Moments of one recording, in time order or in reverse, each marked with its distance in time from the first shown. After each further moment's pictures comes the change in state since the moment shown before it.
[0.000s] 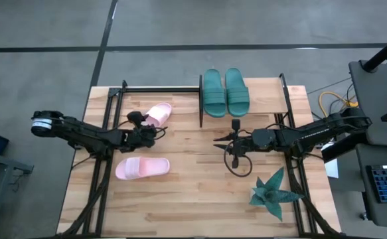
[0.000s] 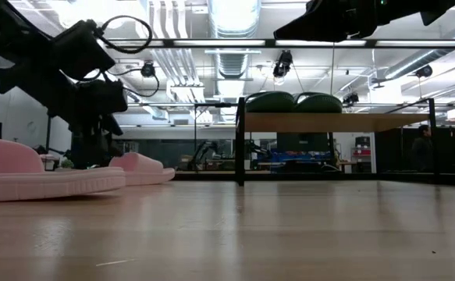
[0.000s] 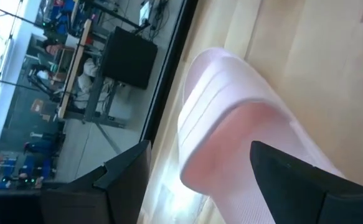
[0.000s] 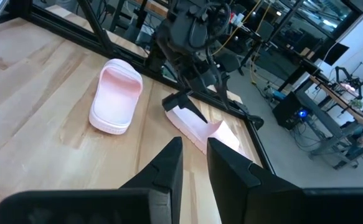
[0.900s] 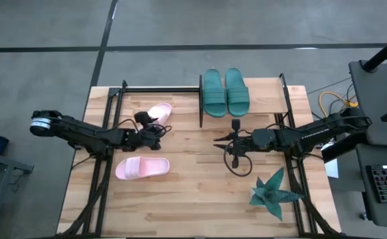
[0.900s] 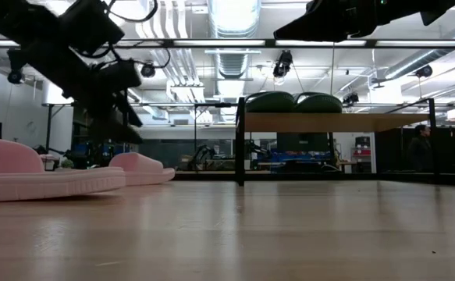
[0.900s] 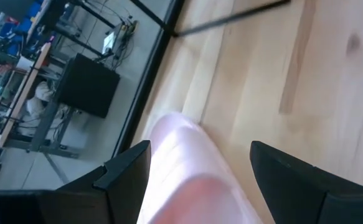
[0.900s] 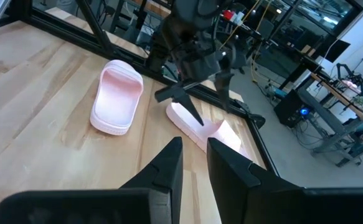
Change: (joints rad) left arm -0.039 -0.021 0.103 -0.002 0.176 -0.012; right arm 0.000 0.000 0.000 -0.001 0.000 0.019
